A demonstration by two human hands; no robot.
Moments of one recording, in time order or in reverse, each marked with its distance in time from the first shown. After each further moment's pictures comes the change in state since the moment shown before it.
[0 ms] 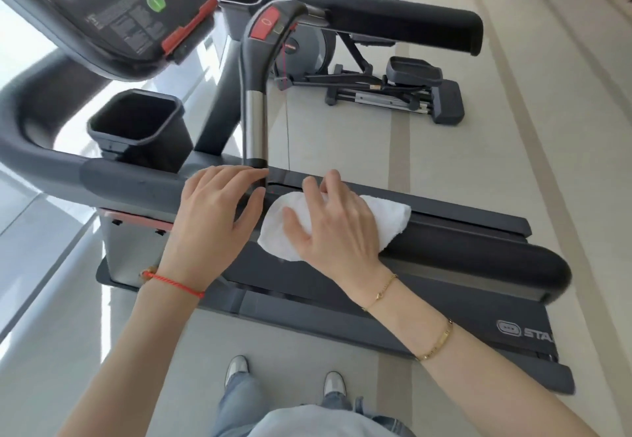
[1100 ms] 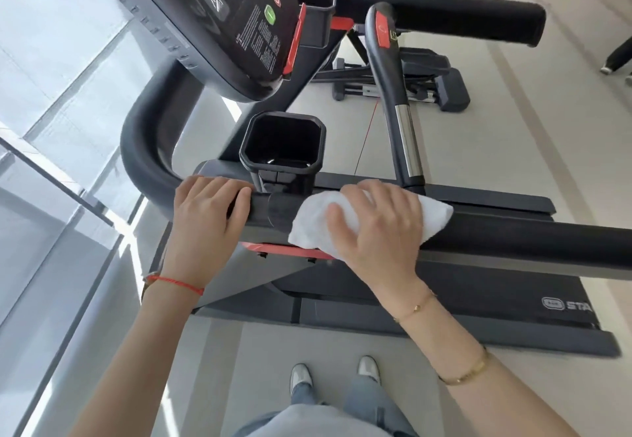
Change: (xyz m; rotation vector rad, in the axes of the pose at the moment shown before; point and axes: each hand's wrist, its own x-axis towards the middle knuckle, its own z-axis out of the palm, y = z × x) left_hand 0.014 -0.266 -0.081 0.016 0.005 0.019; right_hand 0.073 -0.192 0.079 -0.079 0.070 0.215
